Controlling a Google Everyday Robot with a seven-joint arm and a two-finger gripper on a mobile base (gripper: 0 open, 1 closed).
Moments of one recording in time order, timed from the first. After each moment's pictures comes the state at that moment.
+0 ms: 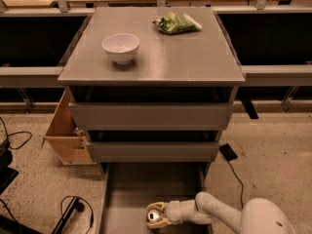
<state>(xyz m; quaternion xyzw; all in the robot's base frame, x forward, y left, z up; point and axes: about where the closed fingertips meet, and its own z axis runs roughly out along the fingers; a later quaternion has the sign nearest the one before) 0.465 0.018 0.202 -0.53 0.59 0.47 0.40</state>
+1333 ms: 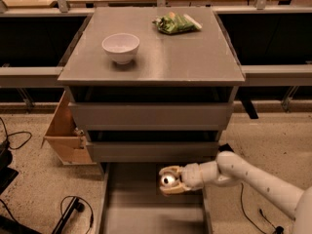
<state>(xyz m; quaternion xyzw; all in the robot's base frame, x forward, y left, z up) 0.507 -0.038 0.435 -0.58 0.56 0.43 0.40</state>
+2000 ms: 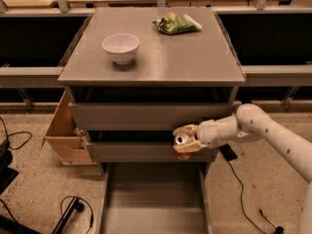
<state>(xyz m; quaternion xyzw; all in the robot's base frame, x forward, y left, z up) 0.589 -0.089 0.596 -0.58 0.60 0.40 0.38</state>
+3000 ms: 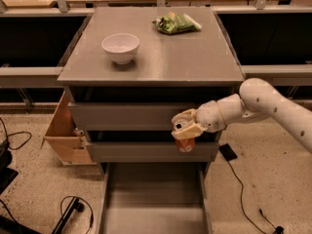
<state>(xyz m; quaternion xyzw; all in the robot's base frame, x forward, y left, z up) 0.577 -0.079 0.685 -0.57 0.65 0.39 0.33</state>
